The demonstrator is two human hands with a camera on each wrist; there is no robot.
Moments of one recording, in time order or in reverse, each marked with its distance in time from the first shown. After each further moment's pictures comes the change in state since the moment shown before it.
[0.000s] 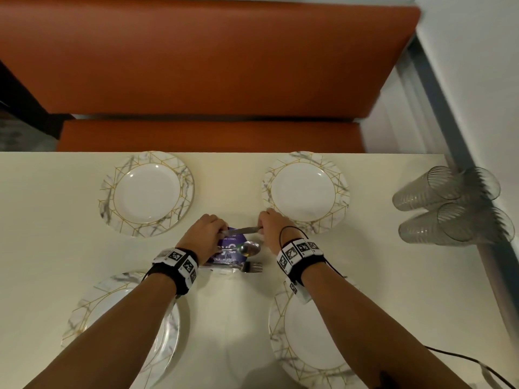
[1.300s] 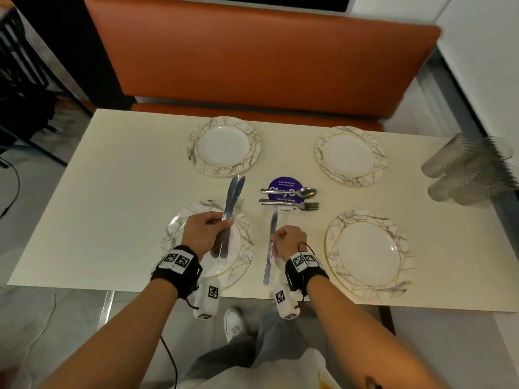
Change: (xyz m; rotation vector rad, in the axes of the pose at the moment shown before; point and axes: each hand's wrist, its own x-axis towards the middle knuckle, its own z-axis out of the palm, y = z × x) left_hand -0.260 -0.073 -0.013 -0.992 0.255 -0.437; right_hand -0.138 -0.144 0.174 0.663 0.186 0.406
